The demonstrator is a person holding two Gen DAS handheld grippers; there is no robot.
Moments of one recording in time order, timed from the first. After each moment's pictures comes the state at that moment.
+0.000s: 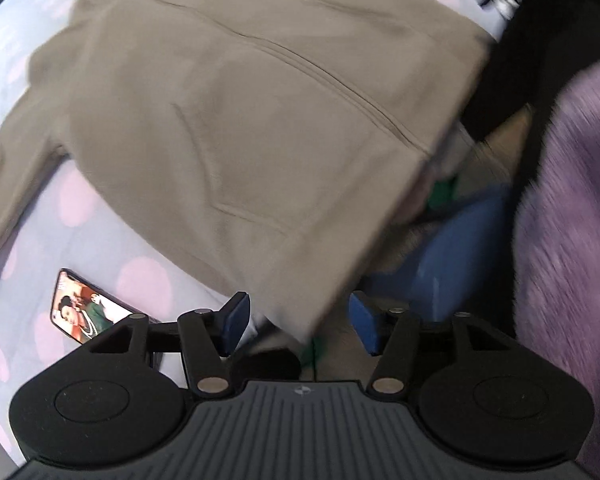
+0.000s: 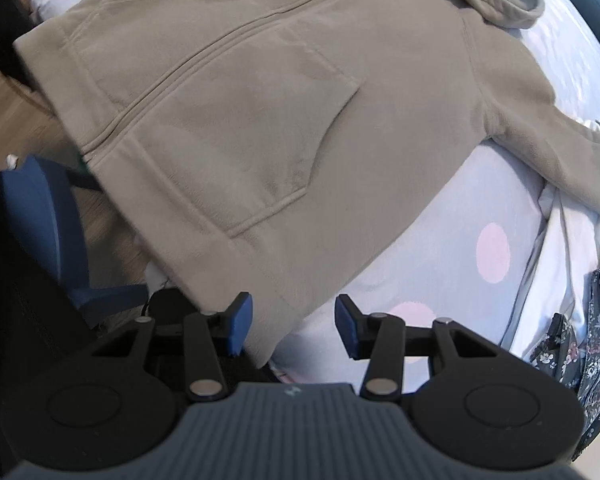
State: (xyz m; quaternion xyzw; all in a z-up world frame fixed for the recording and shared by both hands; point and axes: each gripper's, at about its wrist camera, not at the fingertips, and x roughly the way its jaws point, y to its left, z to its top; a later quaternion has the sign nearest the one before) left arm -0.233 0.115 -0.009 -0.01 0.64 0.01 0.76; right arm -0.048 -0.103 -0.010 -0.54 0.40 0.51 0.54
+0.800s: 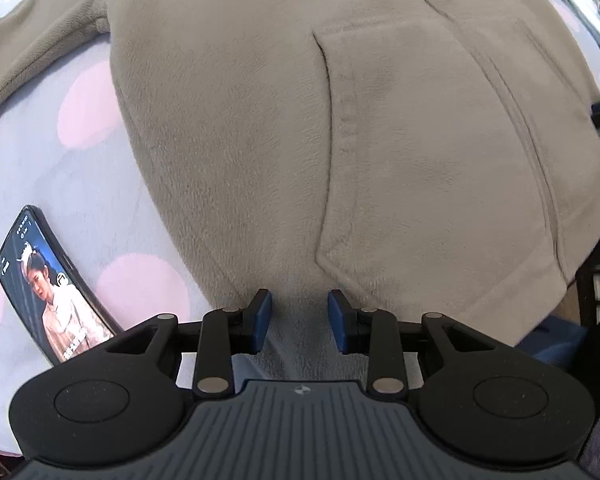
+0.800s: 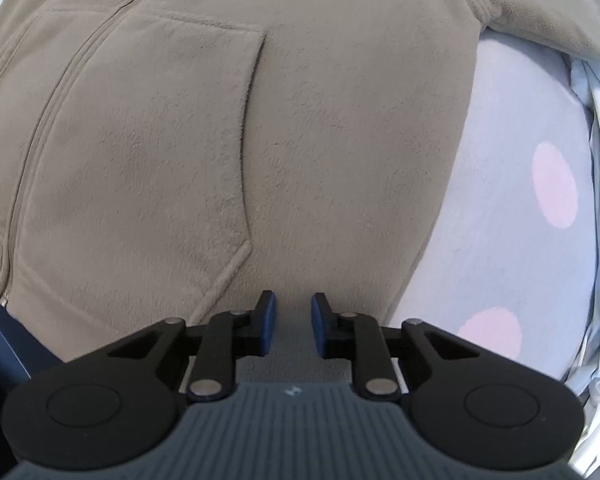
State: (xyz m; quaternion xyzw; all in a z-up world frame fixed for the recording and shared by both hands) left arm -0.192 0.204 -0.108 -0.17 0.67 0.13 0.71; right arm 0.001 -0.055 -0.106 -0.42 0.54 0.43 0.59
